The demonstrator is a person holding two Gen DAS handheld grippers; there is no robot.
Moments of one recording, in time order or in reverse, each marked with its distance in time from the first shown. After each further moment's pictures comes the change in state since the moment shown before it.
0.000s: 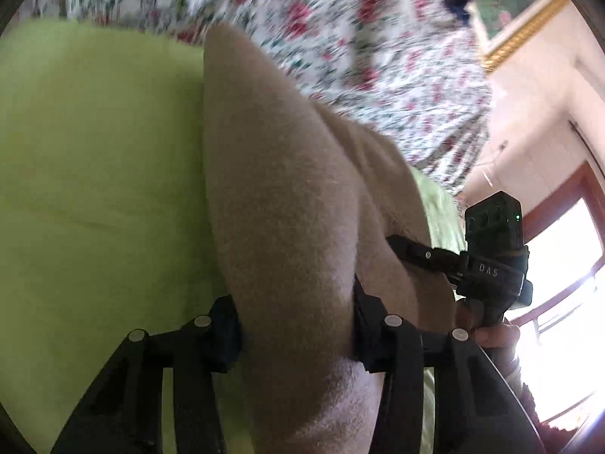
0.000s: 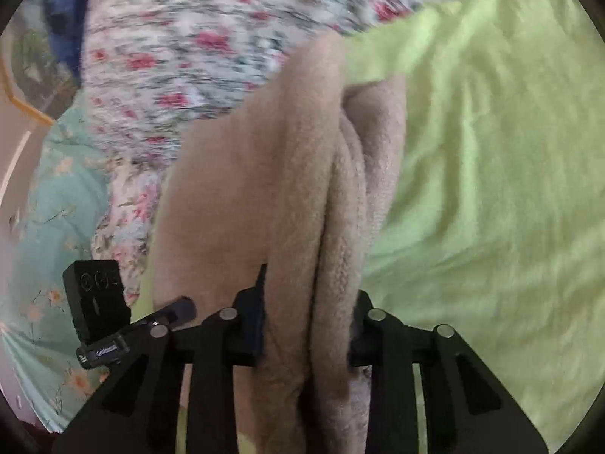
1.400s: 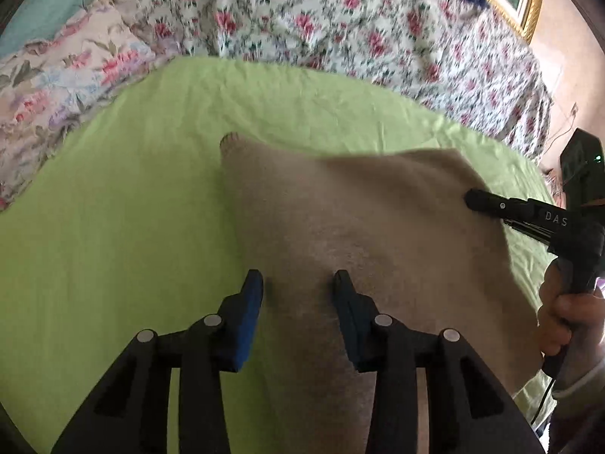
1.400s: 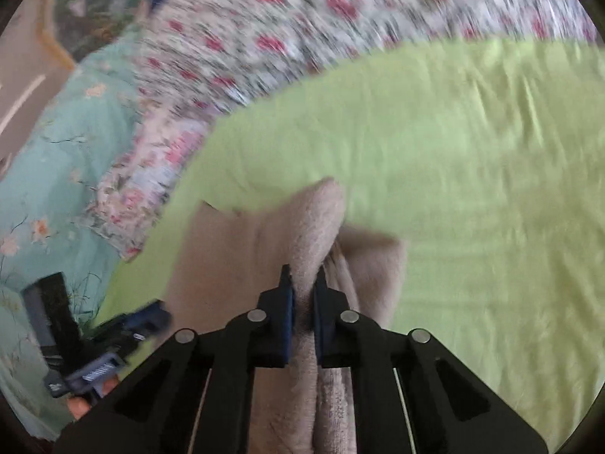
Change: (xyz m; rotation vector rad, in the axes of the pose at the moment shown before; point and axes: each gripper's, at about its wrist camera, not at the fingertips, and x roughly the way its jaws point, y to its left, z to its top) left arm -0.129 0.011 -0.120 0.069 -0.065 0.488; right arm 0.009 0.119 -0.106 -0.172 -0.117 -0.169
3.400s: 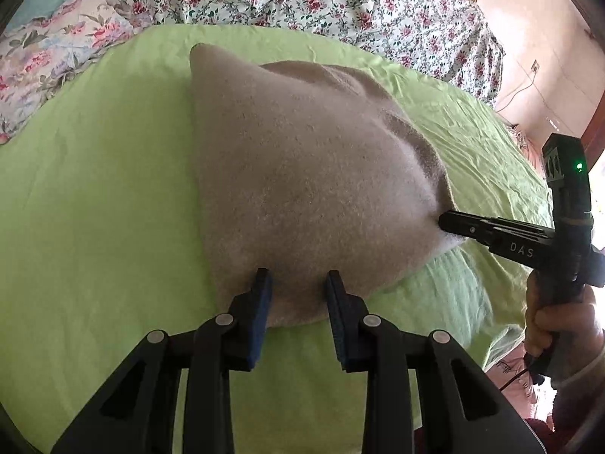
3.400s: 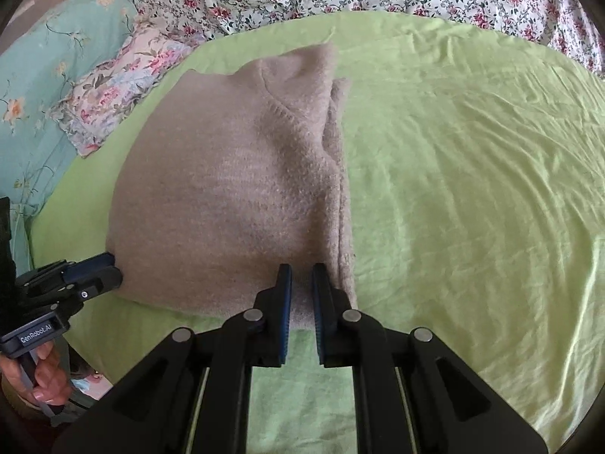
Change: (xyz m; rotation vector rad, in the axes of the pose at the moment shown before) left arm -0.073 -0.013 -0.125 0.092 0.063 -0.098; right arm -0.066 0.017 -0.160 -0.091 0.125 -0.219
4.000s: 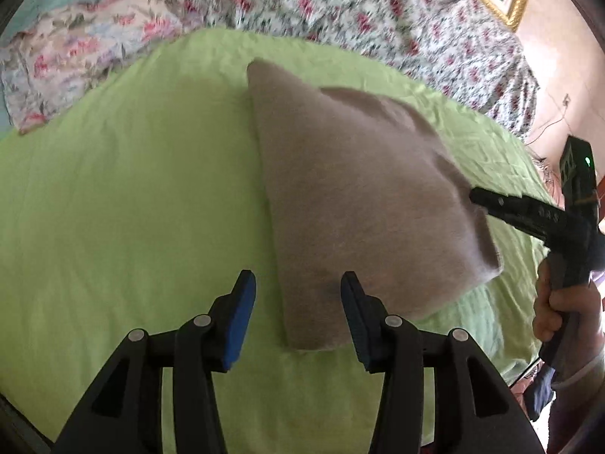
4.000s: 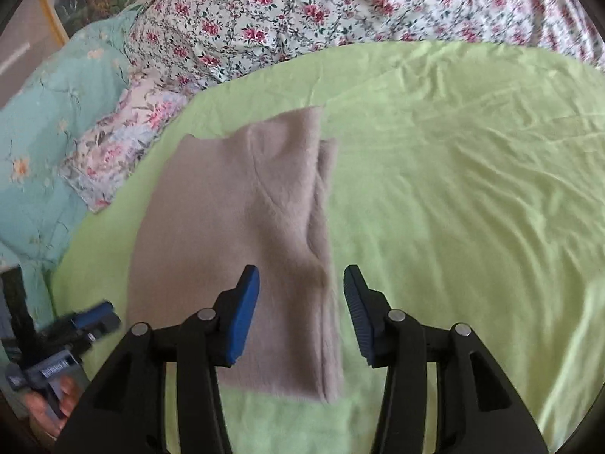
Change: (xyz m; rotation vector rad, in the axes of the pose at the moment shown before) left arm -0.011 0.032 0.011 -0.121 -0.028 0.084; right arm -0.002 -0.023 0.053 0.114 -0.097 0.084
